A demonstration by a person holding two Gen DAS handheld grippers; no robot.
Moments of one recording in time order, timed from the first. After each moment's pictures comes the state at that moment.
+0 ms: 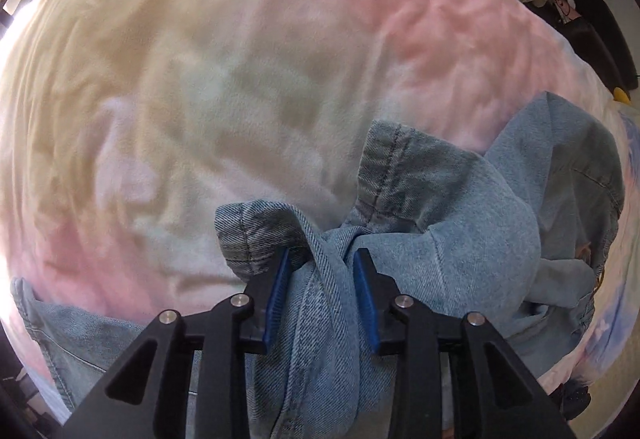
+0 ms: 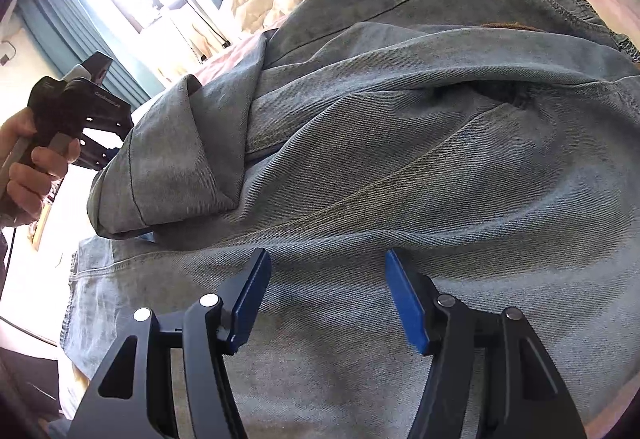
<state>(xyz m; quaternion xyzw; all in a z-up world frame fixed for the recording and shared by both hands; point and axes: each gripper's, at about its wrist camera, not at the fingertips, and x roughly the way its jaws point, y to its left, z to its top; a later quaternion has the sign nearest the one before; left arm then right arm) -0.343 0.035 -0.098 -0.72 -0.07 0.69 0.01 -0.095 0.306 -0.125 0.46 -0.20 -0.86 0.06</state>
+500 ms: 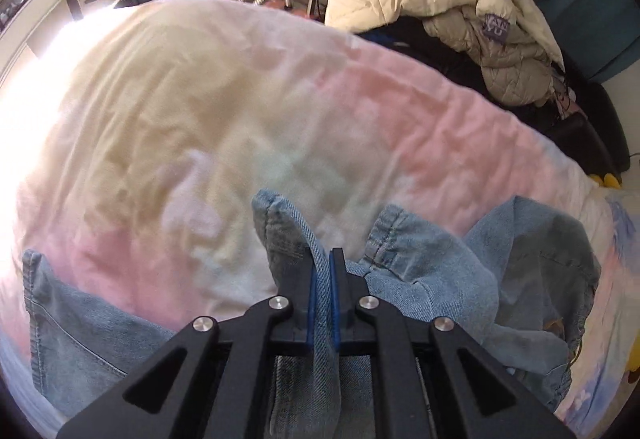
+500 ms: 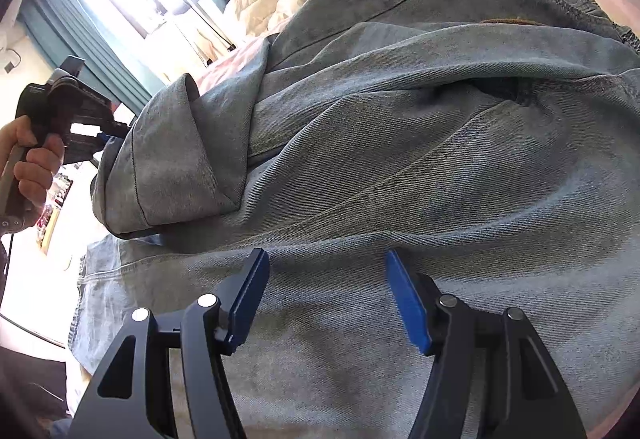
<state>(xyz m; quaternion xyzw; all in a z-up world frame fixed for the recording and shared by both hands) -0.310 -0.012 -0.008 -0.56 -0.16 0.81 -0.06 -0.089 0.311 -0.122 0.45 -0.22 -0.86 0.06</state>
